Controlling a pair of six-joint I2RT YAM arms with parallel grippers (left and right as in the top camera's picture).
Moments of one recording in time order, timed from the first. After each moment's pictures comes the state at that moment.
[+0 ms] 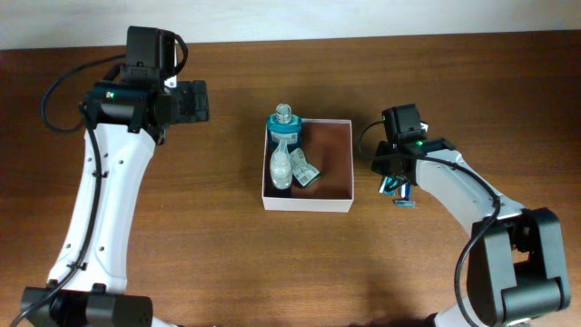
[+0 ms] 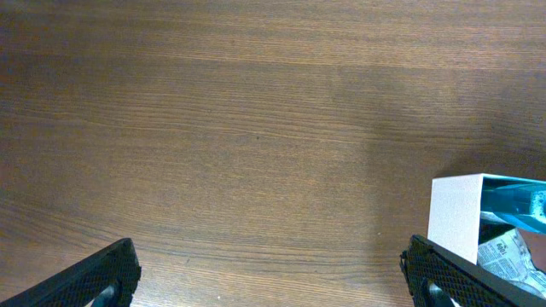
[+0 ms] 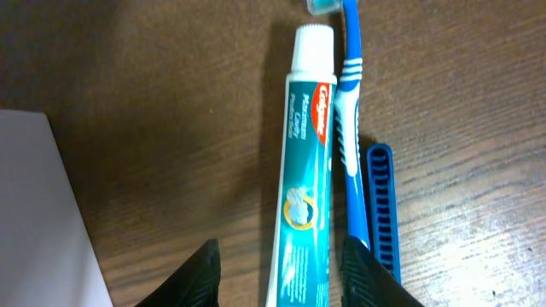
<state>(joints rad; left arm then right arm) -0.13 1.68 1.76 -1.06 -0.21 -0.14 0.16 1.73 1.06 -0.53 0.15 0.52</state>
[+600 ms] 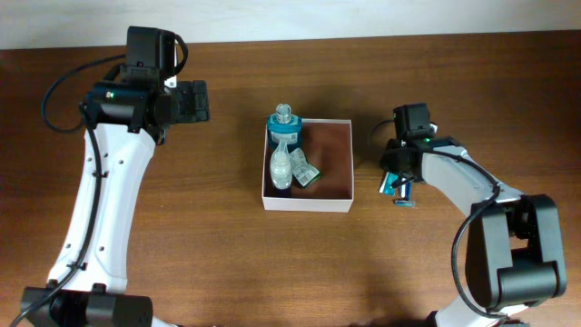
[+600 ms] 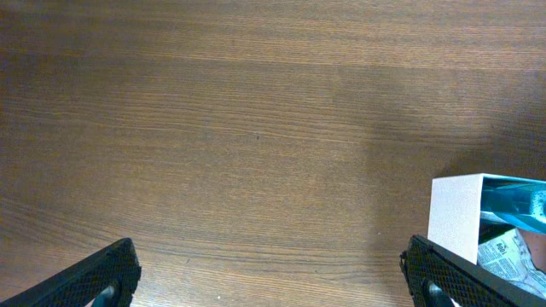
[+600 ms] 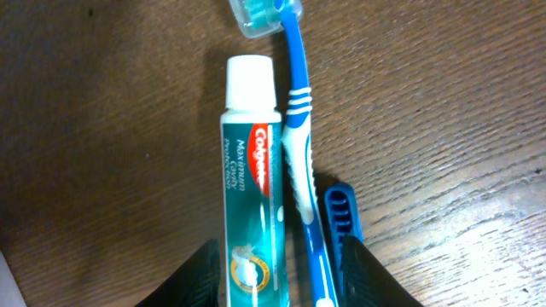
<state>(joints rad) -0.13 1.68 1.76 -1.06 -0.21 -0.14 0.09 1.80 1.06 -0.48 0.13 0.52</state>
